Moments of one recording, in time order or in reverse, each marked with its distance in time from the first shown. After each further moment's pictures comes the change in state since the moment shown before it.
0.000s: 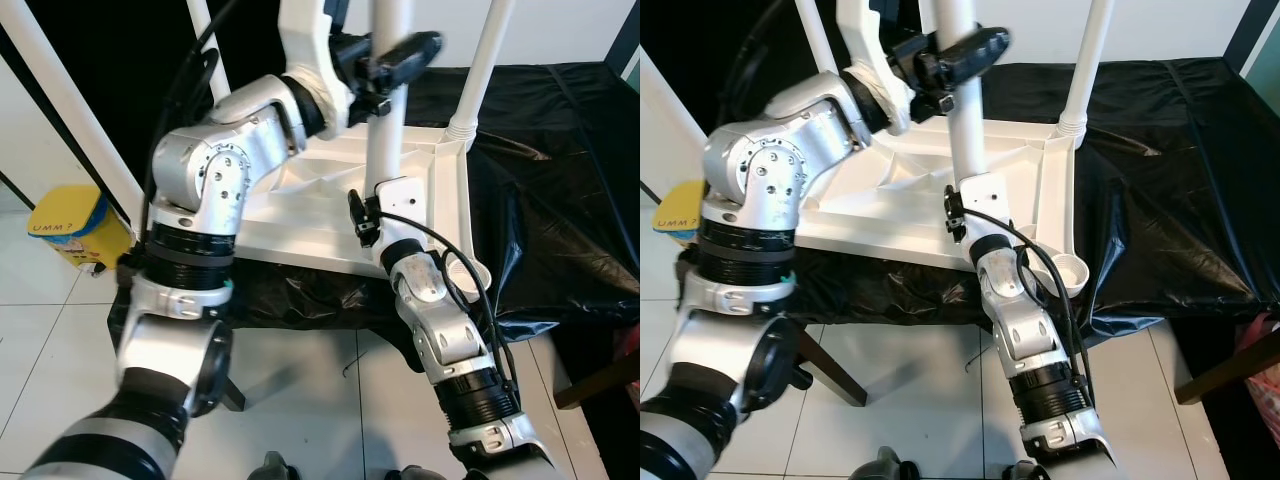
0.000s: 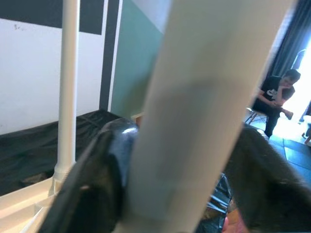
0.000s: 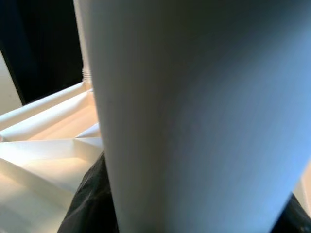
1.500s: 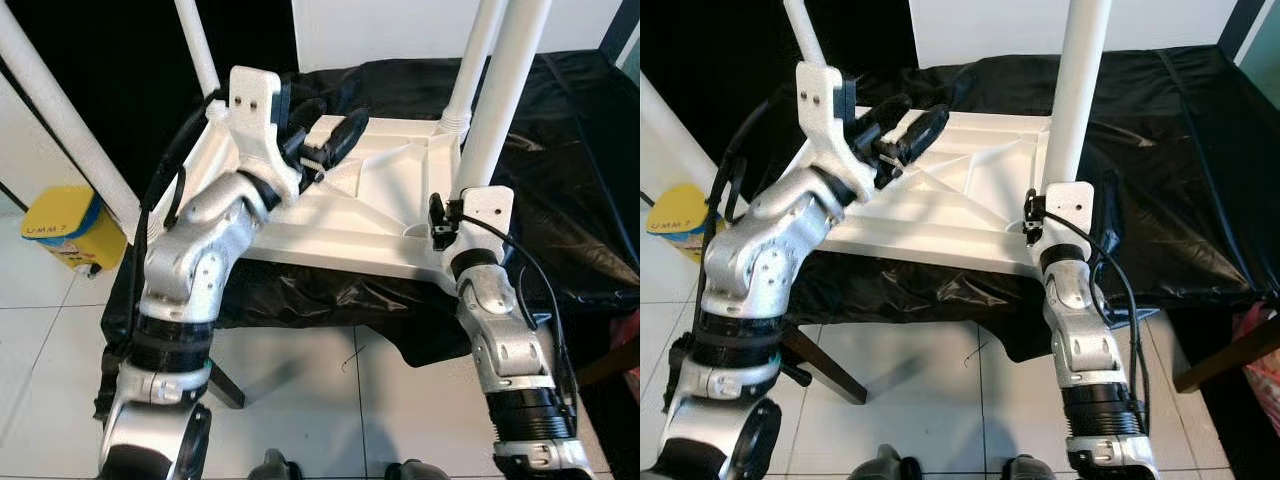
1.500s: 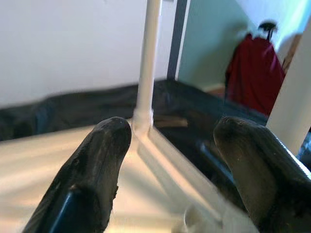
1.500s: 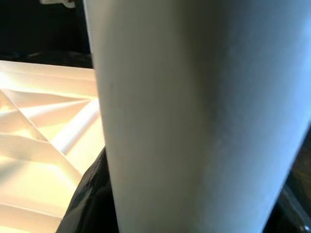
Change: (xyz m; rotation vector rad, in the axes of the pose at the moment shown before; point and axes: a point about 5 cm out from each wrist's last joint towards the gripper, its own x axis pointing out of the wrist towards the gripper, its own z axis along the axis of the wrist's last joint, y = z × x) left arm -0.072 0.022 -0.068 0.114 0.055 0.340; right arm -0.033 -0.087 -0.011 -0.093 0.022 -0.275
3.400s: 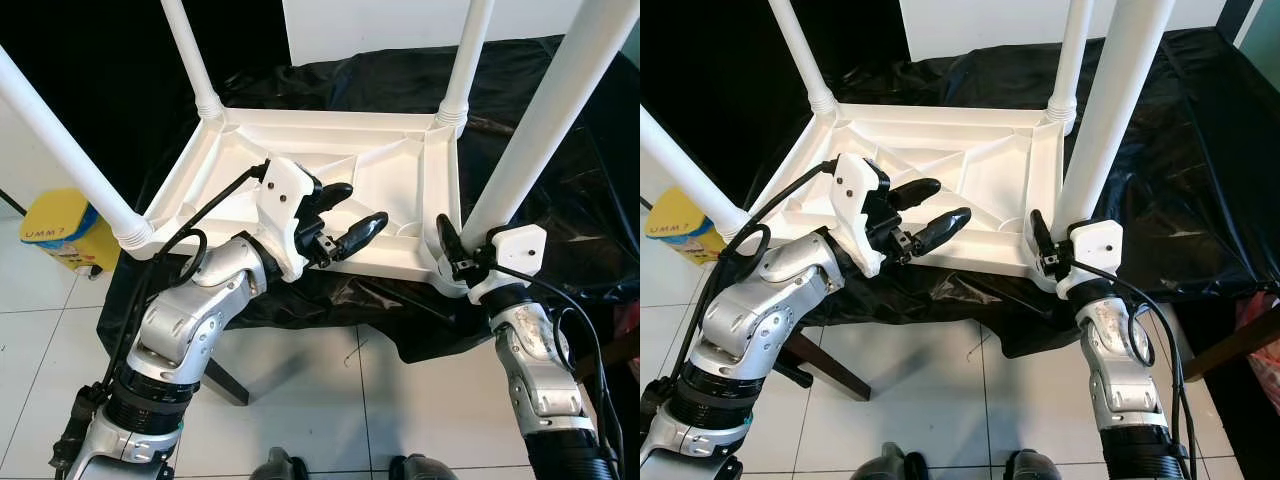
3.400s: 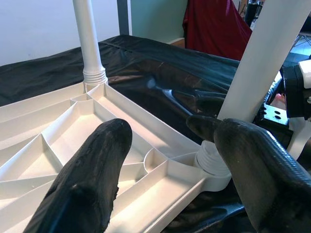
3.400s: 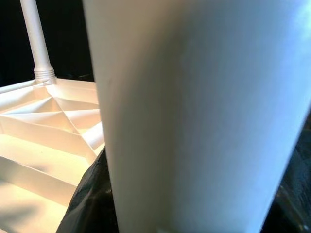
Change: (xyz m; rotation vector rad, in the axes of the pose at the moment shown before) left arm -0.029 -0.030 -0.032 0.083 0.142 -0.249; right arm -0.031 -0.014 -0.017 0.045 -0.115 0.260
